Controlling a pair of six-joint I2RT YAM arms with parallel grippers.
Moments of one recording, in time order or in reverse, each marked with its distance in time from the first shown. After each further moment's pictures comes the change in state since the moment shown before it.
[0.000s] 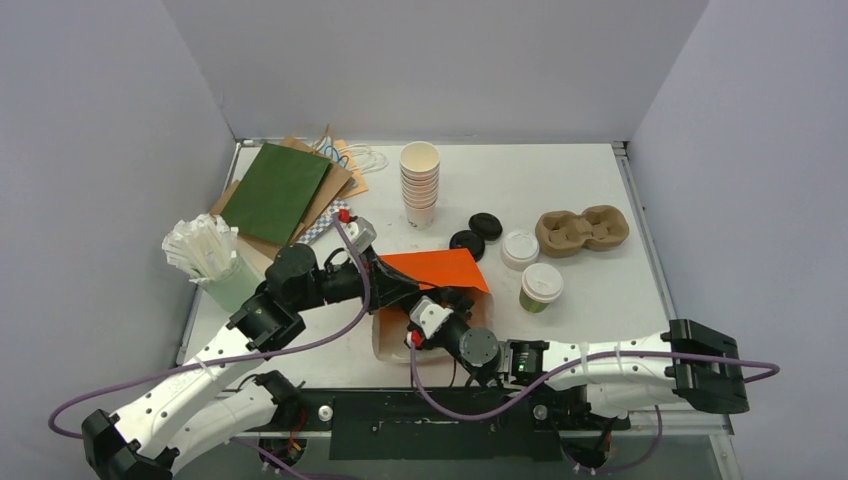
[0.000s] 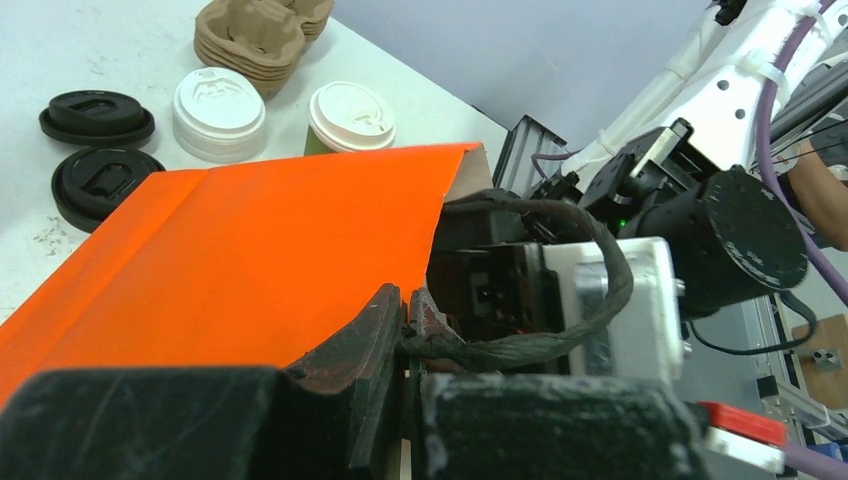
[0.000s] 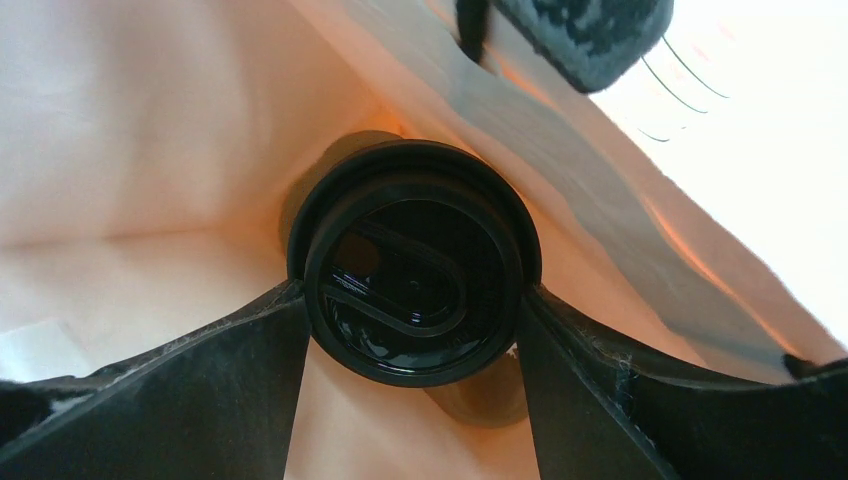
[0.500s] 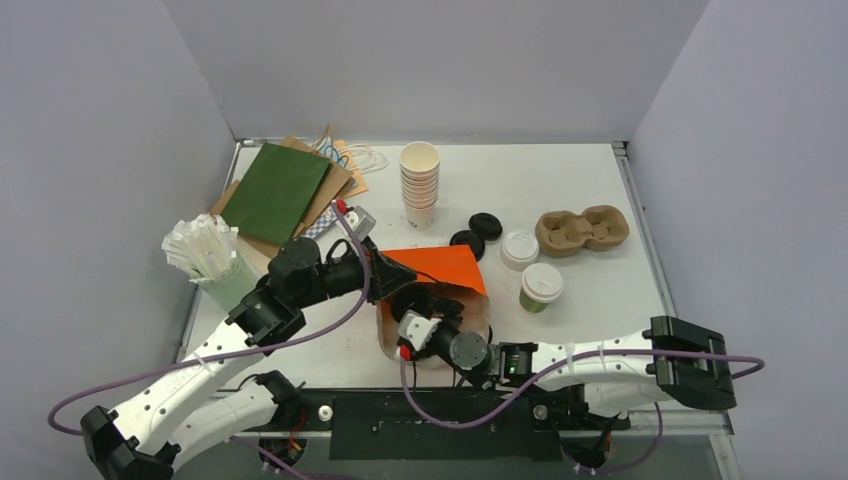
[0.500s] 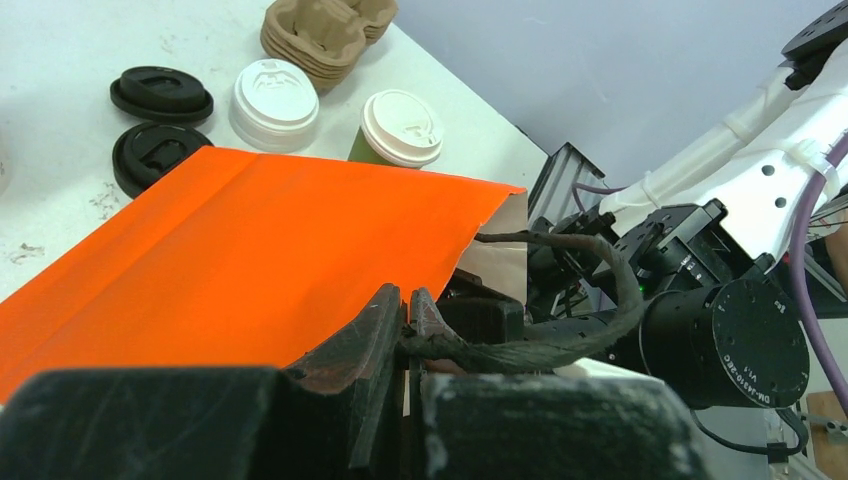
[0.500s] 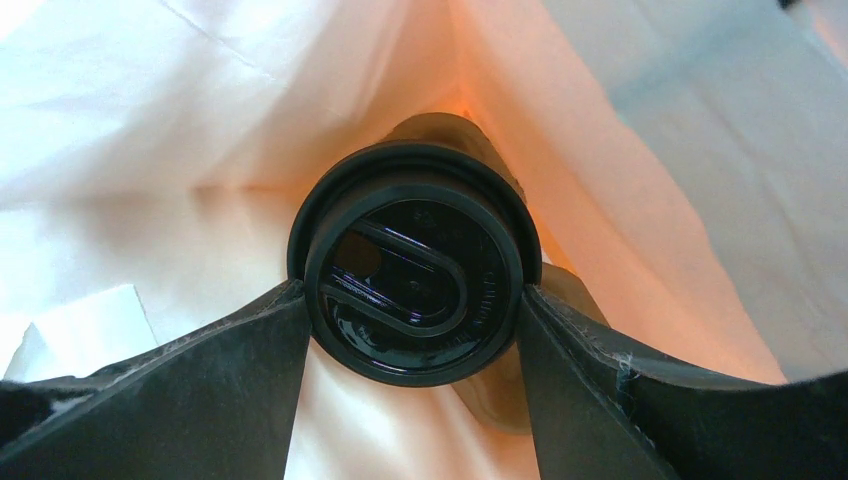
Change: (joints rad) left arm -0.010 0.029 0.063 -0.079 -0.139 -0.042; right arm -0.011 0.068 -0.016 0.026 -0.097 -0.062
